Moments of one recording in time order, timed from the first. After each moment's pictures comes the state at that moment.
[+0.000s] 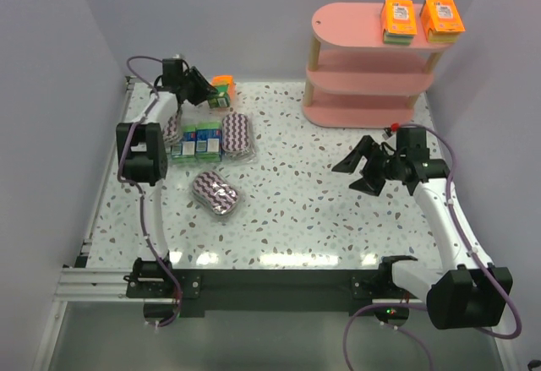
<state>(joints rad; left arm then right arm) 0.00 2.38 1.97 -0.24 0.30 -0.69 0.04 1.10 0.94 -0.77 -0.54 0.72</state>
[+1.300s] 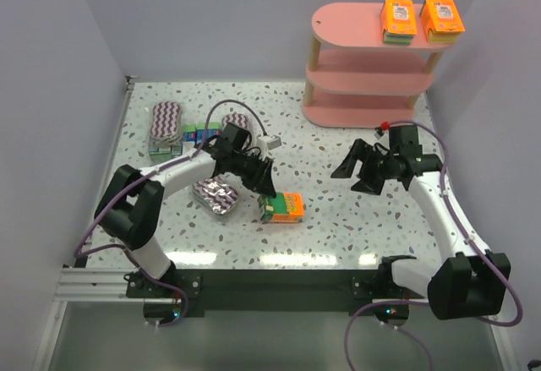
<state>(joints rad) -0.54 1.68 1.06 -0.35 0.76 -0.07 0.07 1.16 0.95 -0.79 -0.49 0.56</state>
